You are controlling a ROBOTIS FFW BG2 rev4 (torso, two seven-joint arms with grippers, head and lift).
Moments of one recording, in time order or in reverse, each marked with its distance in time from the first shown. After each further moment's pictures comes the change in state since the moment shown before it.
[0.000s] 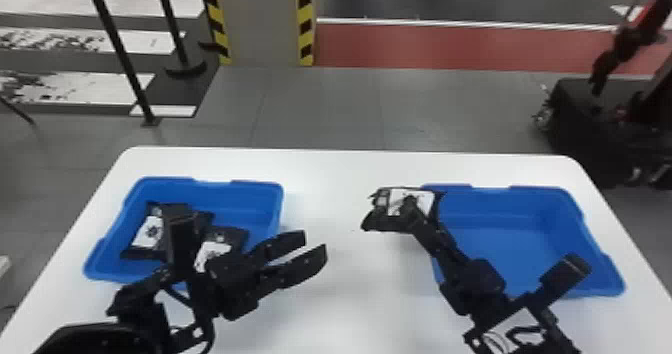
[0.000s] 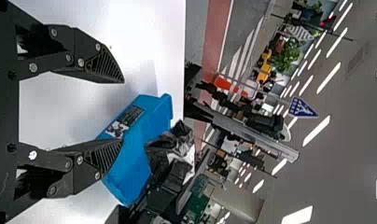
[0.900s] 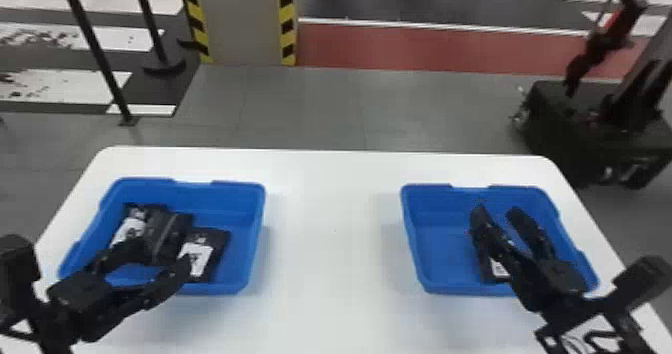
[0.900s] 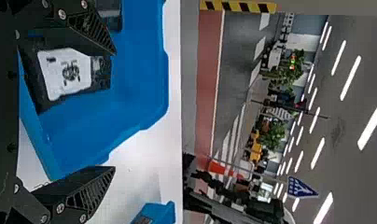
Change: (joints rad) left arm 0.095 -0.010 0.324 -0.061 -0.112 -0.125 0.048; right arm 0.074 -0.014 -0.247 -0.089 0.180 -0.009 -0.126
